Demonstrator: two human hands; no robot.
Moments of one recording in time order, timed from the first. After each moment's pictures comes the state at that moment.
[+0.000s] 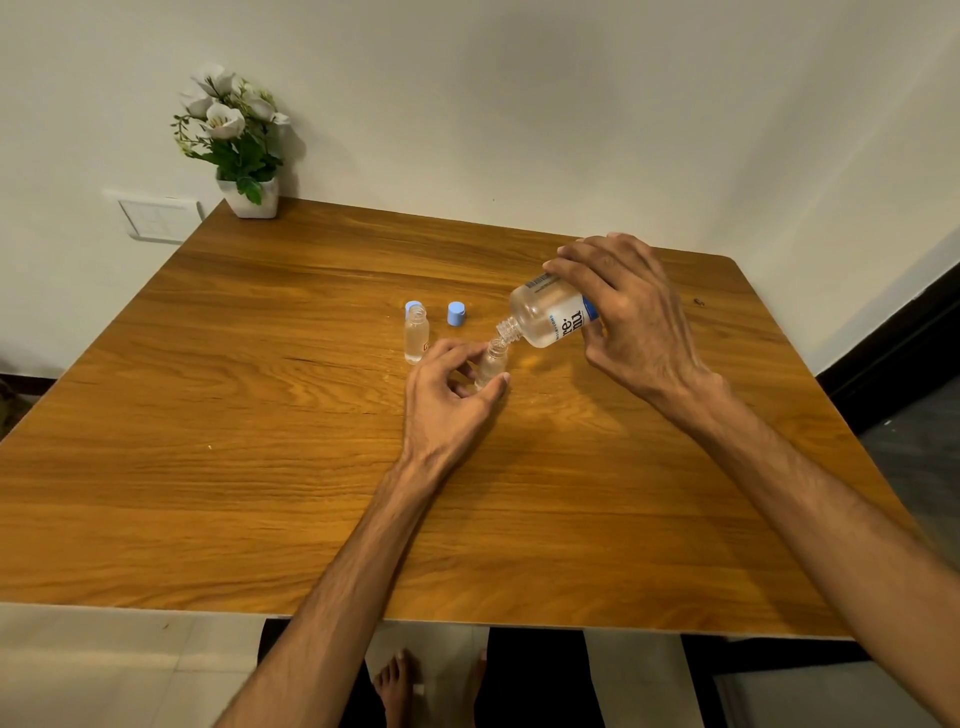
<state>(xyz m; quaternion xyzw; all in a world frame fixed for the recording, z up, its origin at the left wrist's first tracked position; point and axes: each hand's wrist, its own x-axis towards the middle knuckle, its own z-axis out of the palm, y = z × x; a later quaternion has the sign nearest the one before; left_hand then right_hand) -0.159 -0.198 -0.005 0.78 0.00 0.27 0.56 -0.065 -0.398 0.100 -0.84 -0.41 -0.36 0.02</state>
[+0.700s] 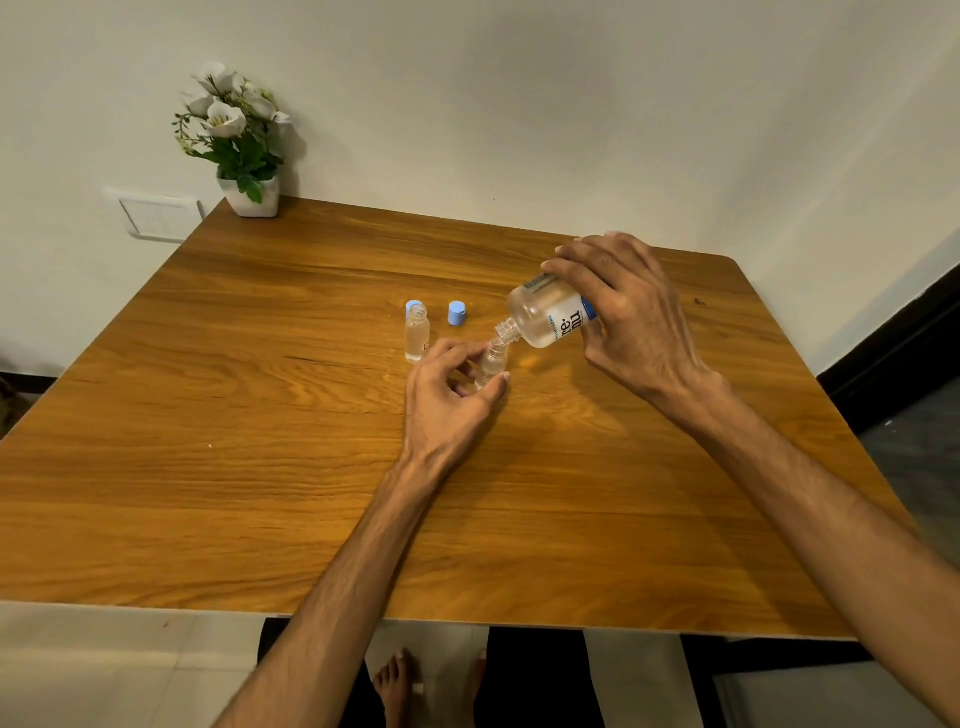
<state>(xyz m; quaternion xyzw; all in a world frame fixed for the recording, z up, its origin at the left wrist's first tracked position) -0.159 -0.198 -0.006 0.78 0.00 0.28 0.56 -0.067 -0.395 0.102 -0.84 -0.41 -0.35 0.01</state>
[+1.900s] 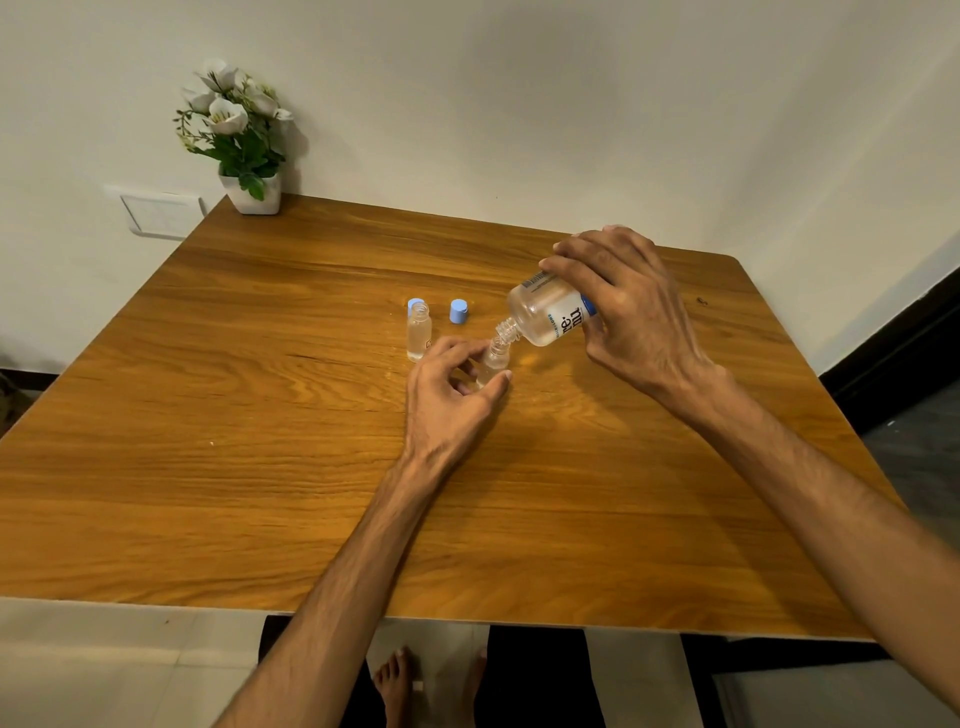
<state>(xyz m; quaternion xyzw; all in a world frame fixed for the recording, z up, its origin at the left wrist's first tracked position) -0.158 -0.198 -0.004 0.79 0.02 0.26 0.55 -0.065 -0.393 0.108 -0.83 -0.44 -0.34 -0.01</state>
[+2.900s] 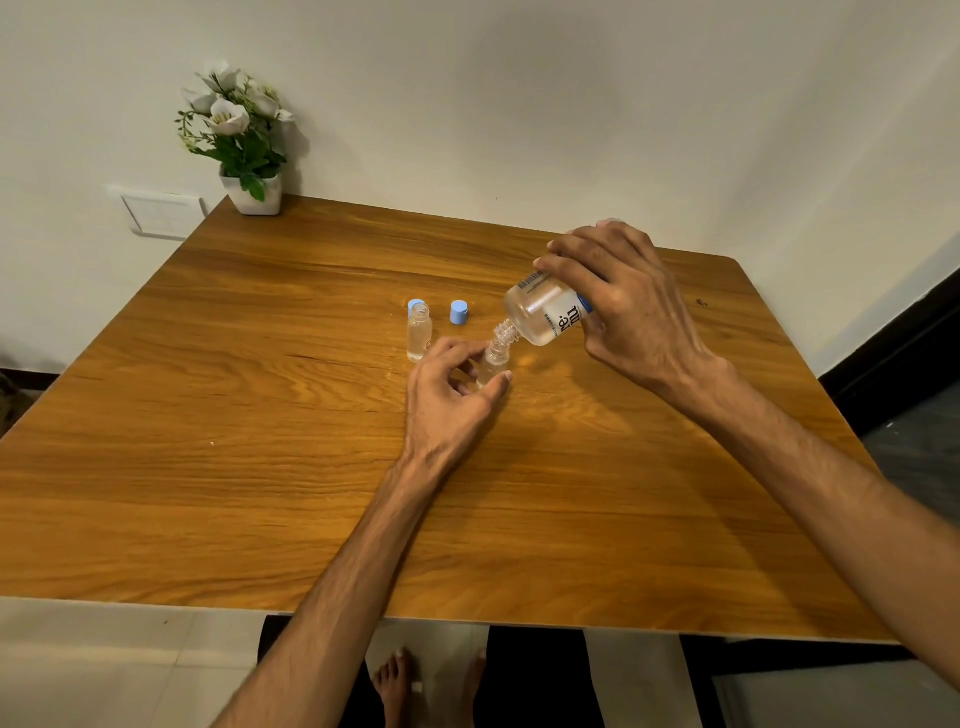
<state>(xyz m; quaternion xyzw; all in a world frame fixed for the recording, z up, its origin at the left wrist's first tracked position) -0.157 -0.197 -0.006 0.77 0.01 0.28 0.57 -0.064 -0.389 0.116 -0.83 -0.45 -0.32 -0.04</state>
